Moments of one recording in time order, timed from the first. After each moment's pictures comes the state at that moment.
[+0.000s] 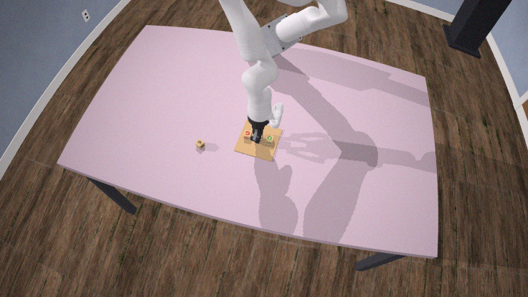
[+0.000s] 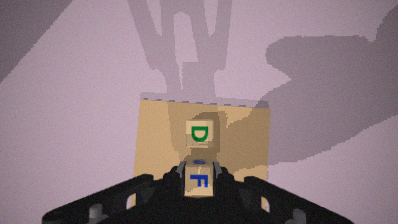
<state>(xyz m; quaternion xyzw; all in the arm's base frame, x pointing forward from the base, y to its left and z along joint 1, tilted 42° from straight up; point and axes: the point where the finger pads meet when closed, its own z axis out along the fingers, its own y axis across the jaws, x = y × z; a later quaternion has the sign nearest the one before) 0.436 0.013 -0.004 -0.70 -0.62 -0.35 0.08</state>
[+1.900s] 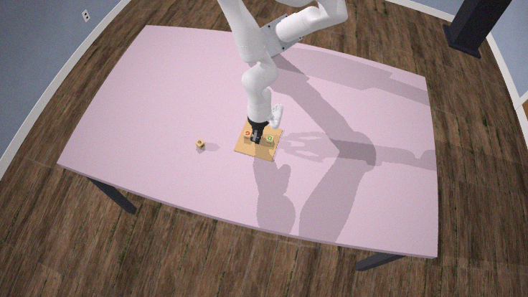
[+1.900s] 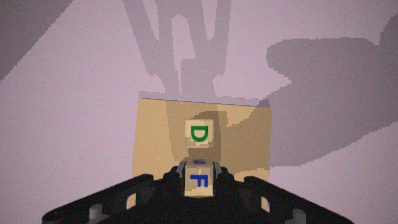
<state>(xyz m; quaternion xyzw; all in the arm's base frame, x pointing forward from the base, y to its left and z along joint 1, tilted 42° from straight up) 0.437 0.014 -0.007 -0.70 -0.62 -0.35 0.08</state>
